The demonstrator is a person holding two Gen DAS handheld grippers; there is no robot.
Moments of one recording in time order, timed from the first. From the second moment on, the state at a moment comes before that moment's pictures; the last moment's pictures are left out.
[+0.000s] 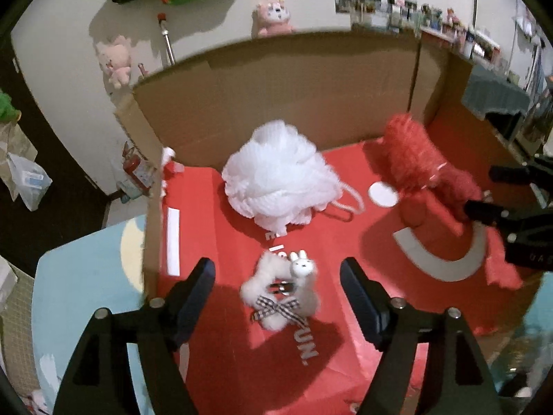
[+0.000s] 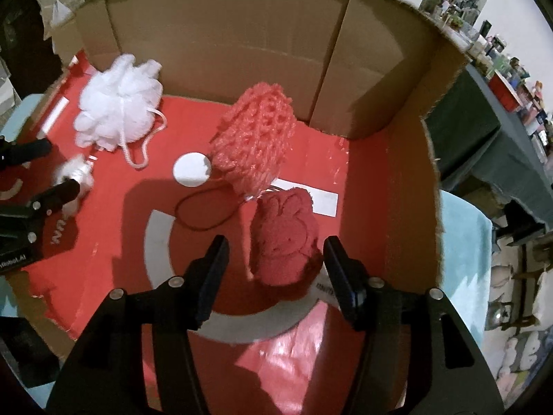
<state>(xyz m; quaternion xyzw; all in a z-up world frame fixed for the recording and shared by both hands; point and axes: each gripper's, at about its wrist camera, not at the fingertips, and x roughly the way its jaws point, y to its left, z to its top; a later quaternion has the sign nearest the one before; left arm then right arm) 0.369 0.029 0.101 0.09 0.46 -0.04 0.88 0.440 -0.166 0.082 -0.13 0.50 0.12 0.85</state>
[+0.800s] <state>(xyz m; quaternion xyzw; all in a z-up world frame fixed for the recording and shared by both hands) 0.142 0.023 0.212 0.02 0.24 -0.08 0.97 0.218 -0.199 0.232 -0.10 0.29 0.12 0.94</state>
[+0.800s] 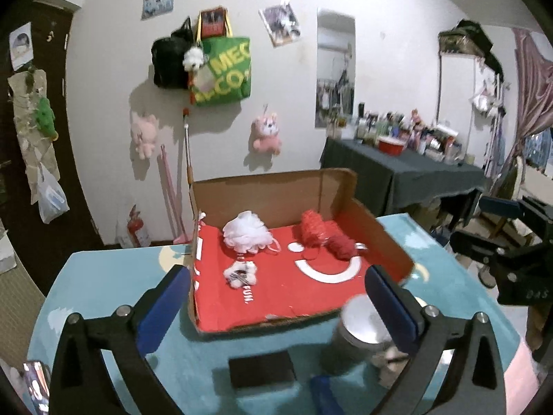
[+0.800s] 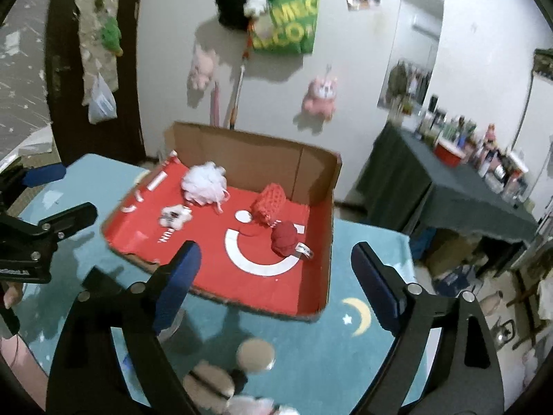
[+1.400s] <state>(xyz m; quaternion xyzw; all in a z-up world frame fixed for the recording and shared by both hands) 0.030 0.002 0.156 0.01 0.18 -0.07 0.98 0.054 -0.215 0.188 -0.07 0.19 0.09 0.97</state>
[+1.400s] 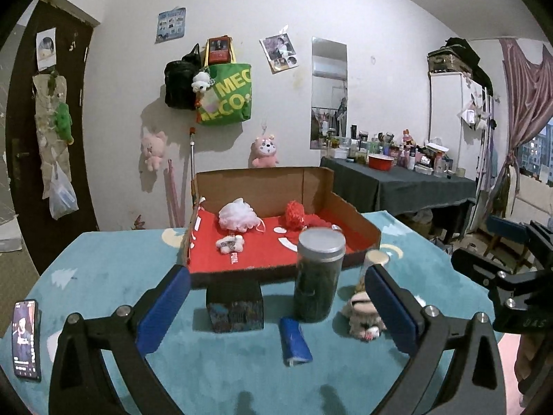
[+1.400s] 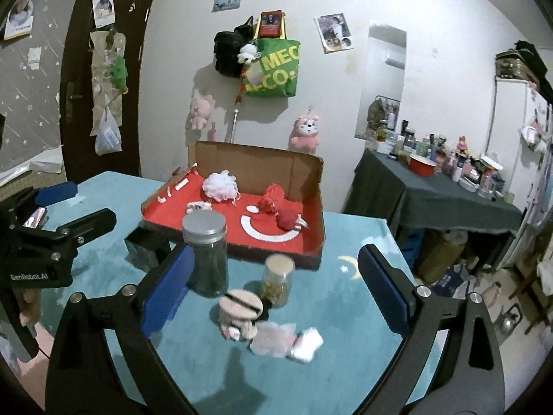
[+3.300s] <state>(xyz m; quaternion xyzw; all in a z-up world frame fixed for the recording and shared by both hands) 0.121 -0.019 0.030 0.01 0.41 -0.08 0.91 0.126 -0.295 0.041 0.06 0.38 0.06 0.92</state>
